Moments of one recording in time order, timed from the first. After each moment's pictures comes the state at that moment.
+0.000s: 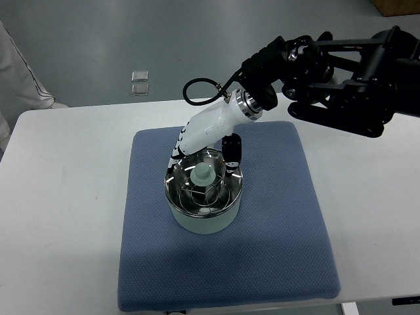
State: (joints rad) left arm 0.02 0.00 -0.04 -0.16 0.01 -0.02 0.06; right arm 1.50 -0.26 -0.01 1.14 -1.69 0.50 0.53
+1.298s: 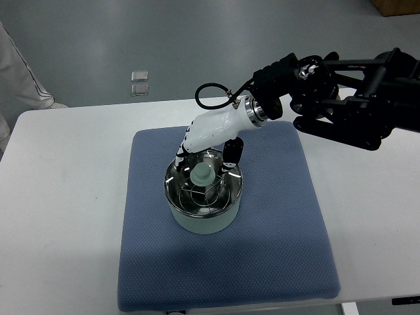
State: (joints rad) left arm 0.02 0.00 -0.04 -0.16 0.01 -0.02 0.06; right arm 1.41 -0.27 -0.01 1.10 -1.71 0.34 0.52
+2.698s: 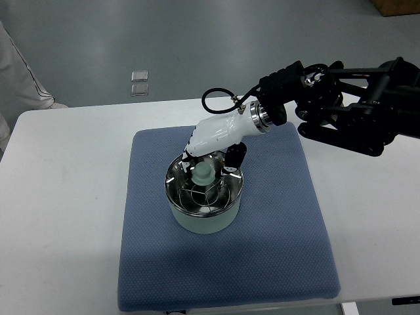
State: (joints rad) left arm 0.02 0.00 -0.04 -0.16 0.01 -0.02 0.06; right arm 1.37 -0.29 -0.01 1.10 -1.71 0.30 0.54
